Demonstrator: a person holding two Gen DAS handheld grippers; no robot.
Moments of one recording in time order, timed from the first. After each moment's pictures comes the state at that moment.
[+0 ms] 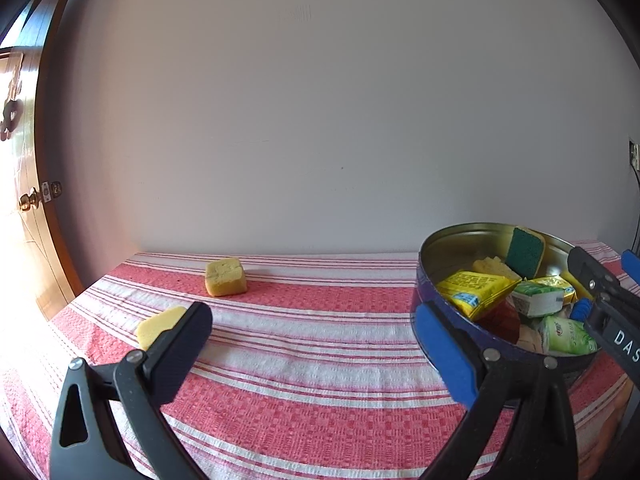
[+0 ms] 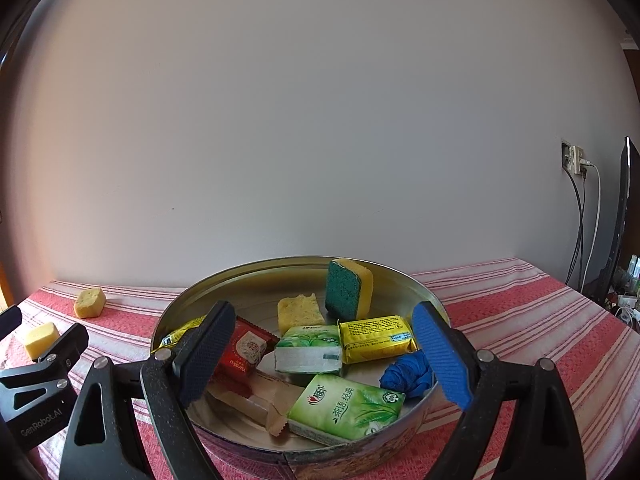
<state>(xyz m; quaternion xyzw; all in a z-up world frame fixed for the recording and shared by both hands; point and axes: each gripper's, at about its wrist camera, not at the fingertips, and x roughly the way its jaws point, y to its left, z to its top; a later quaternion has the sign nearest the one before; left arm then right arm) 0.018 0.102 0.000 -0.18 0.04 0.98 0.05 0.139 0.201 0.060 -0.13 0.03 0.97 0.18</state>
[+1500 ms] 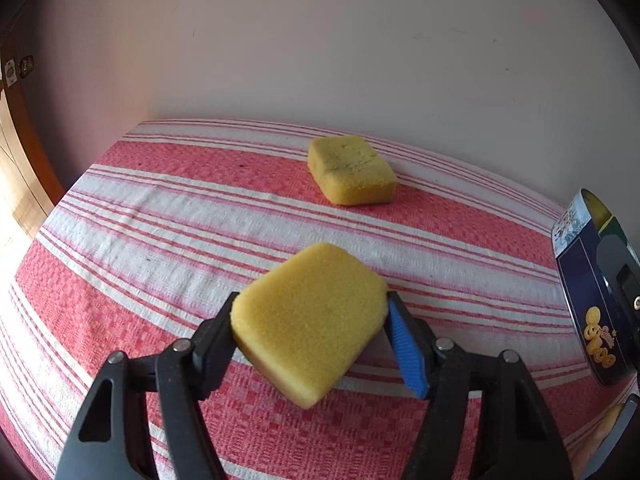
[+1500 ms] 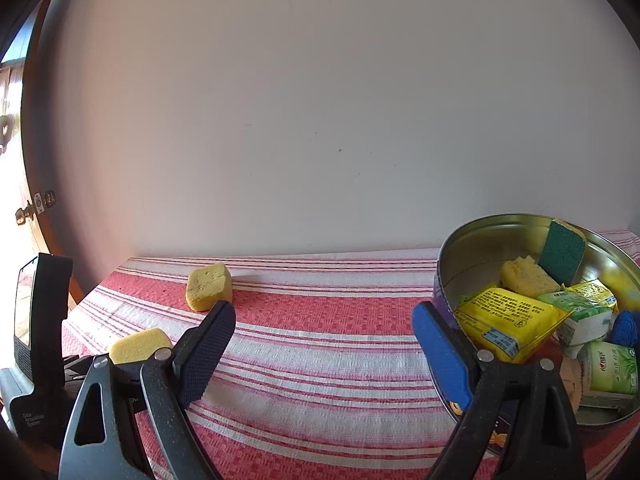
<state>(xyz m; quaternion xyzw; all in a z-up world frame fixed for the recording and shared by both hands) -0.122 -0.053 -0.055 -0.43 -0.03 0.90 0.07 0.027 0.041 0.047 -0.22 0.07 0.97 0.04</state>
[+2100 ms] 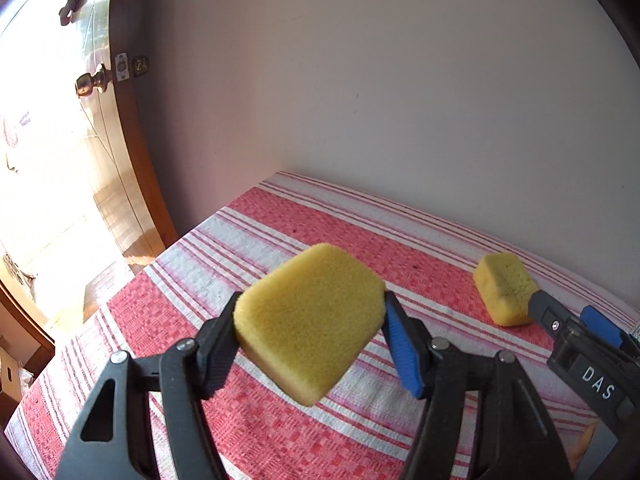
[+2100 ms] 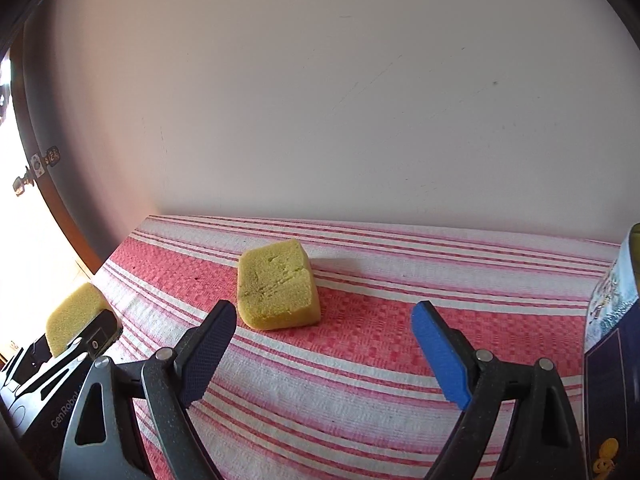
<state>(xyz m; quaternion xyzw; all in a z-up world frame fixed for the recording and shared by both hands) -0.149 -0.146 -0.031 -0.34 -0.06 0.93 -0.12 -0.112 -0.044 0.021 -0.35 0.06 0.93 -0.04</state>
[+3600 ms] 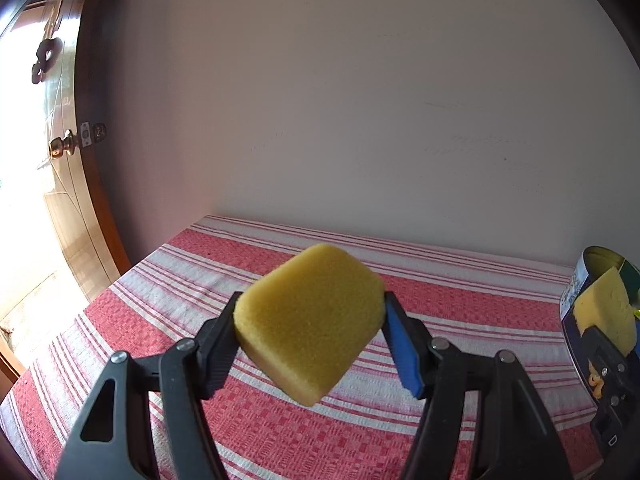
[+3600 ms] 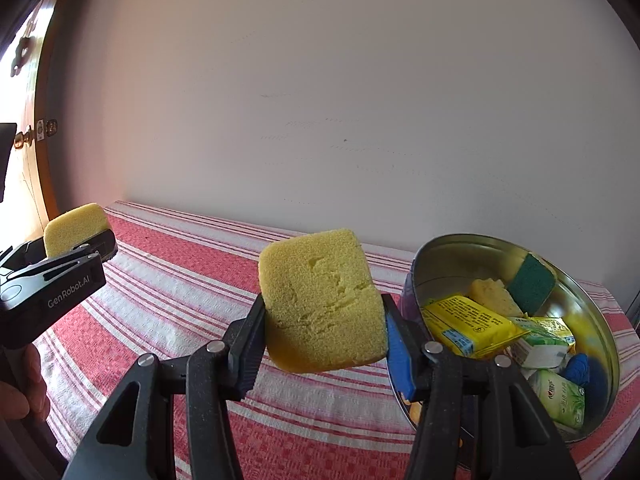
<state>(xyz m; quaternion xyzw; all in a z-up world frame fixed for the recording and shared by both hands) -0.075 -0.042 -0.015 -0.24 0.00 0.97 -0.03 0.037 0.037 0.049 -0.25 -0.04 0.97 0.06</state>
